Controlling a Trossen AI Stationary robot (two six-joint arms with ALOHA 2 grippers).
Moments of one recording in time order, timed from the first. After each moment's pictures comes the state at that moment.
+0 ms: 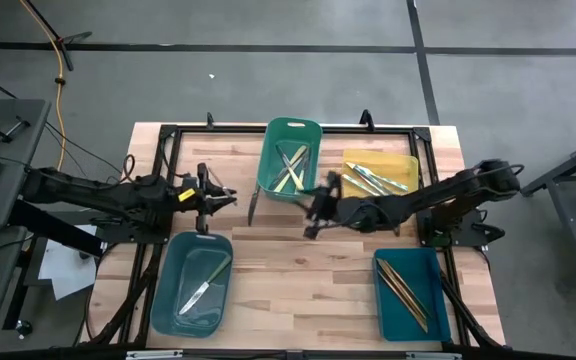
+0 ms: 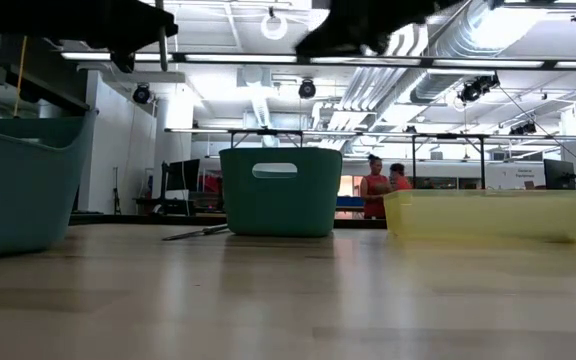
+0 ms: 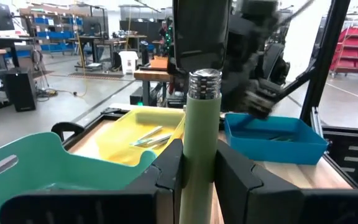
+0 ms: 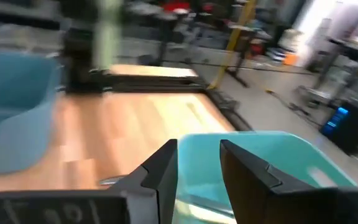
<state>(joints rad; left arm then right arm) -0.10 0.61 0.31 0.32 -0.22 -0.04 0.20 1.52 0.94 0.33 0.62 -0.11</state>
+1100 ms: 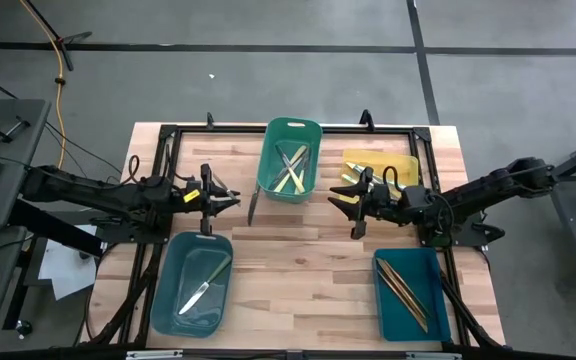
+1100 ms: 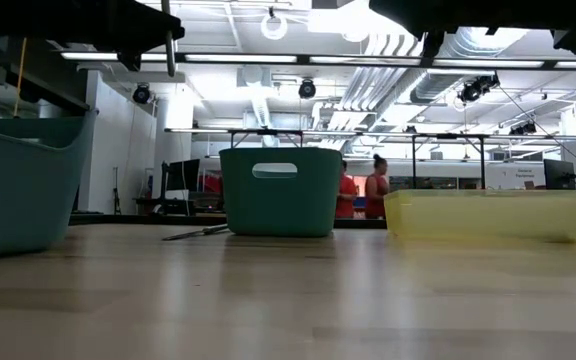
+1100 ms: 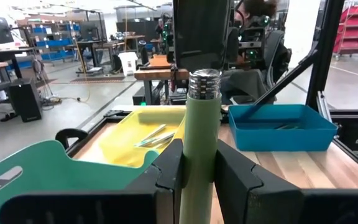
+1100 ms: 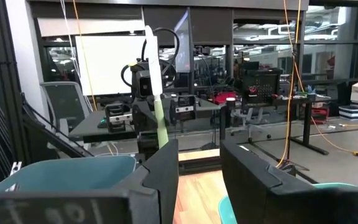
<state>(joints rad) -0.10 0.67 0.31 0.36 -0.21 0.04 0.19 1.13 0.43 0.92 0.37 -0.04</state>
